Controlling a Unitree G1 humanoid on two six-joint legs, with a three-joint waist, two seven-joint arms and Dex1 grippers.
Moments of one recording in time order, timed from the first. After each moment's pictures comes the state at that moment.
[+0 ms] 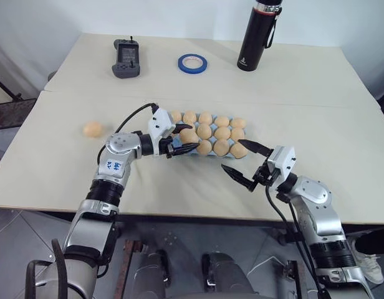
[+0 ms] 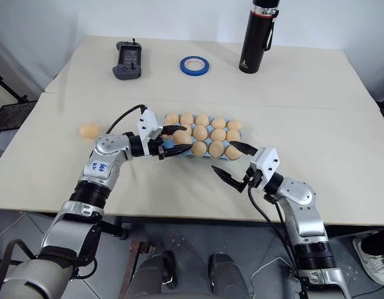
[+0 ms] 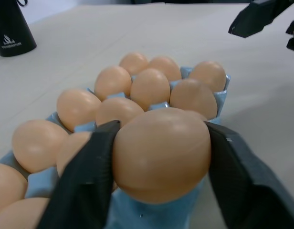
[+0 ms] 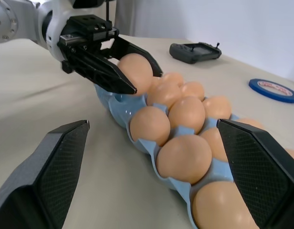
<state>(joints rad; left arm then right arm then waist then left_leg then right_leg) -0.78 0.33 -0.08 0.56 -0.17 -0.04 -0.96 -0.26 -0.43 -0.01 0.01 0.35 -0.12 0.87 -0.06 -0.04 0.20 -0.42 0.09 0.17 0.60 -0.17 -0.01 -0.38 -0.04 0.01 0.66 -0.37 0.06</state>
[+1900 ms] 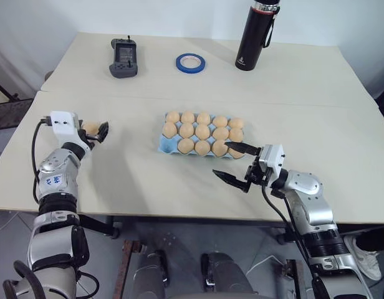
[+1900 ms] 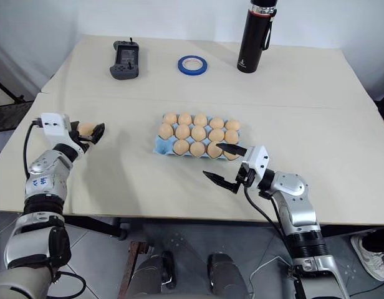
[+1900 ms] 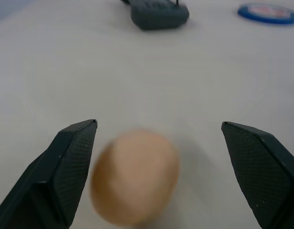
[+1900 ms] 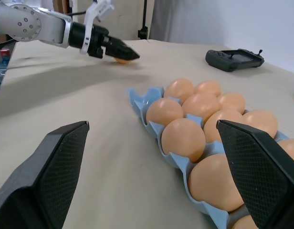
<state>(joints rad) -0.75 0.56 0.31 0.92 -0.19 0.00 -0.39 -0.36 -0.40 0.03 0.12 0.36 -0.13 1.03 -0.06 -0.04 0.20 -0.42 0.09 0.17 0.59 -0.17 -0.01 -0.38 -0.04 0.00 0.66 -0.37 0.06</state>
